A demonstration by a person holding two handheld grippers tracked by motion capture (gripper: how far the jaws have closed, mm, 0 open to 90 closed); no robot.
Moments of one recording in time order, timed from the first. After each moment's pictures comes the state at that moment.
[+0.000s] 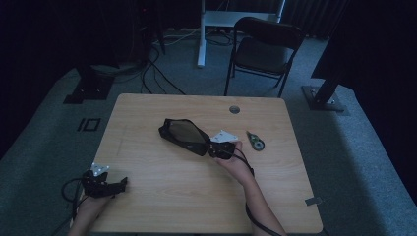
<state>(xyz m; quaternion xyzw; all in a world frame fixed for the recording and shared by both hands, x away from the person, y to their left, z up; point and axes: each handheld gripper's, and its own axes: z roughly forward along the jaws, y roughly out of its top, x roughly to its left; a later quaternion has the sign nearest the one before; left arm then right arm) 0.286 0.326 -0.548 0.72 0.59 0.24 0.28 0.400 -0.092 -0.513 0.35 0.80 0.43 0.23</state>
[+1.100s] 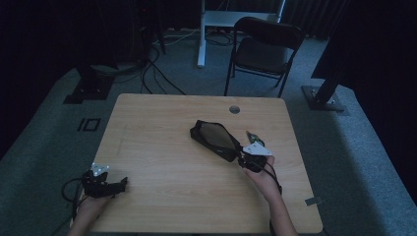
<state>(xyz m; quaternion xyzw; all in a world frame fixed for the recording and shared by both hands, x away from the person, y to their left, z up) 0.286 0.326 -0.548 0.72 0.59 0.24 0.28 0.356 -0.186 -0.519 0.42 0.76 0.40 0.29</state>
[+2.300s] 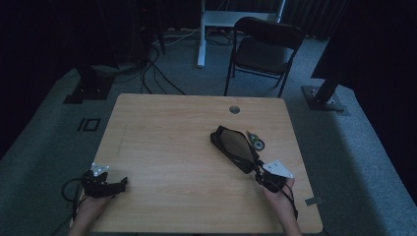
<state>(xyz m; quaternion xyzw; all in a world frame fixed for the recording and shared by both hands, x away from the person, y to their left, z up) 0.286 0.326 -0.548 0.72 0.59 0.24 0.28 0.291 -0.228 -0.525 0.48 0.71 0.40 0.32</state>
